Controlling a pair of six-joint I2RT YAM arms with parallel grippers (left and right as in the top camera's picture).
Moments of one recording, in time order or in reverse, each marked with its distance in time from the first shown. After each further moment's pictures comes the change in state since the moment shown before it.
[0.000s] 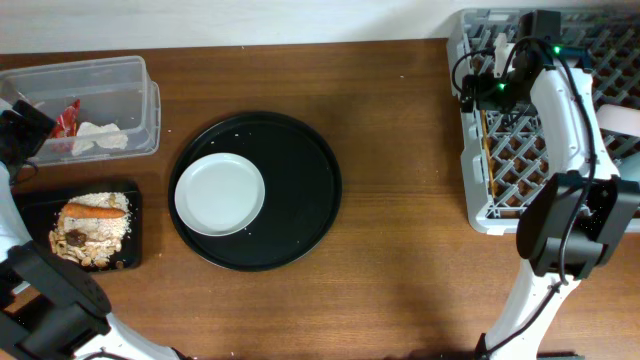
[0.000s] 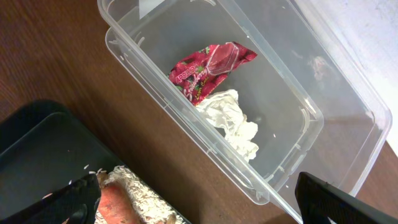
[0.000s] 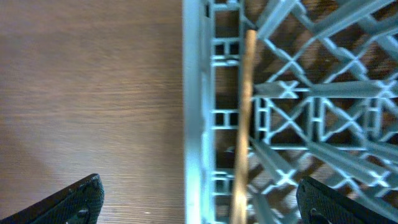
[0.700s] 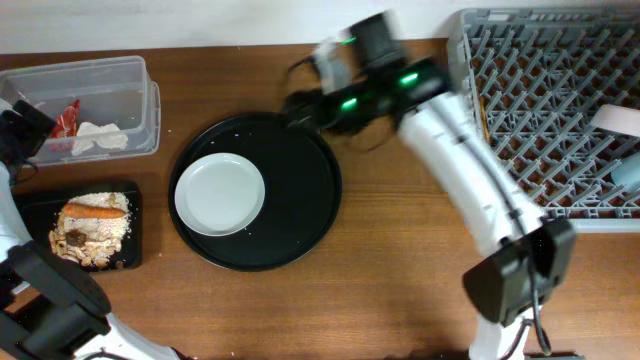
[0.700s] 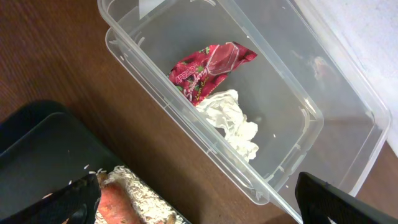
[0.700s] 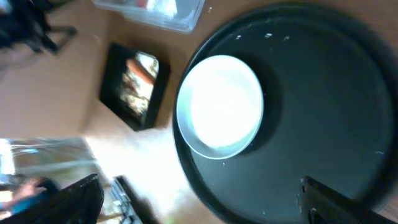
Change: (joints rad) left arm 0.000 0.000 0.000 0.000 0.000 0.000; right arm 0.652 -0.173 0.006 0.064 -0.451 0.375
